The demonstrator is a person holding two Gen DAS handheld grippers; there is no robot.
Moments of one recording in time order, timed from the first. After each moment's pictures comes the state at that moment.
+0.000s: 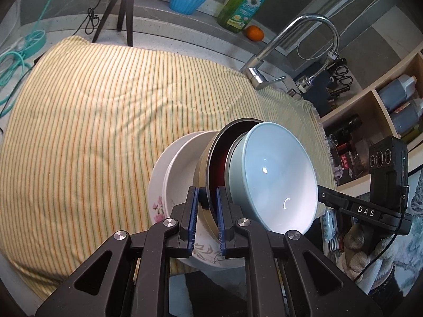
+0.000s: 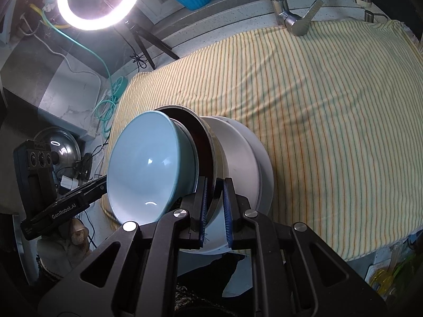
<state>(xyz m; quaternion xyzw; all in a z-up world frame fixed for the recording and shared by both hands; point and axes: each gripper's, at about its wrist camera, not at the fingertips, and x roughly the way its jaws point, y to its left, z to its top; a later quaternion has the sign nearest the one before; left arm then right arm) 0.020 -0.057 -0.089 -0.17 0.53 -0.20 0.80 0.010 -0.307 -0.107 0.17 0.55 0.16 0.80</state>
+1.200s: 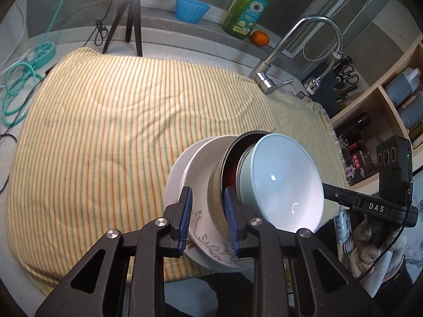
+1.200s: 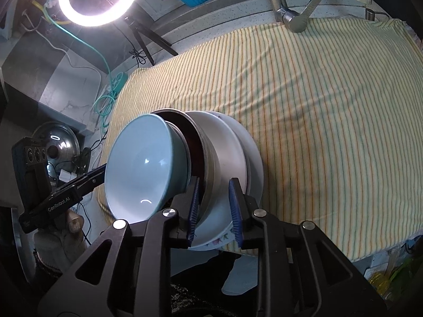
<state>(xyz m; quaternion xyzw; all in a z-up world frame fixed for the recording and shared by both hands) 0.014 -0.051 -0.084 -0.13 0.51 -0.18 0.83 0.007 -0.320 -0.112 0.16 0.55 0.17 0.80</state>
